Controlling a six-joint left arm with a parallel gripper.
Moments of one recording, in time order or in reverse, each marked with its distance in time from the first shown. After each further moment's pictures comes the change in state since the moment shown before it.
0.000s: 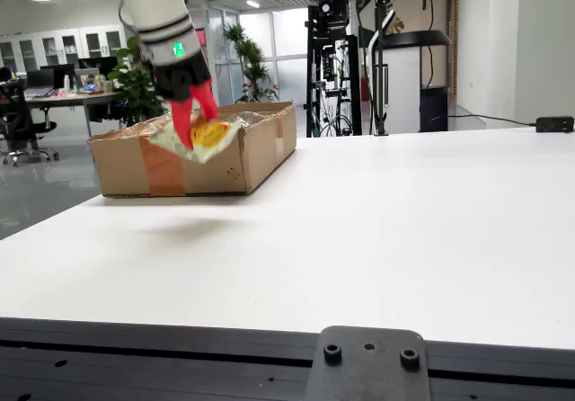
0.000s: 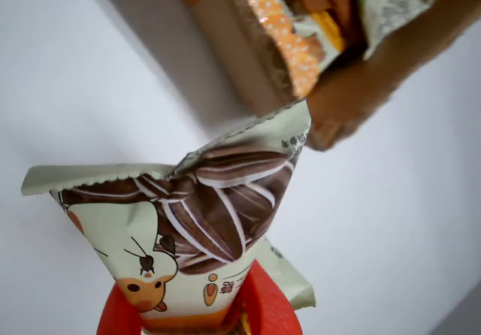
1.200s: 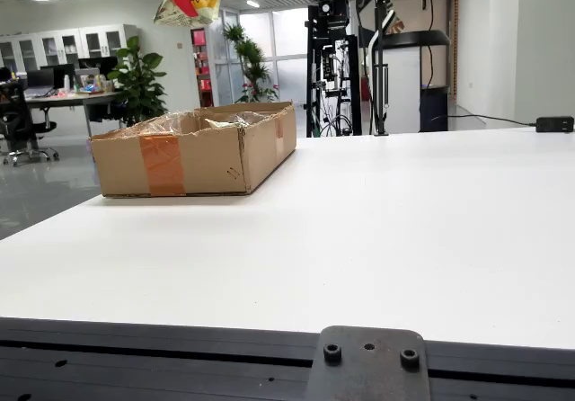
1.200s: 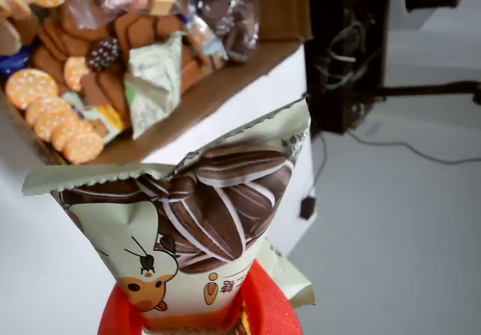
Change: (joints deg) arm 9.7 -12.7 -8.0 2.5 -3.7 -5.3
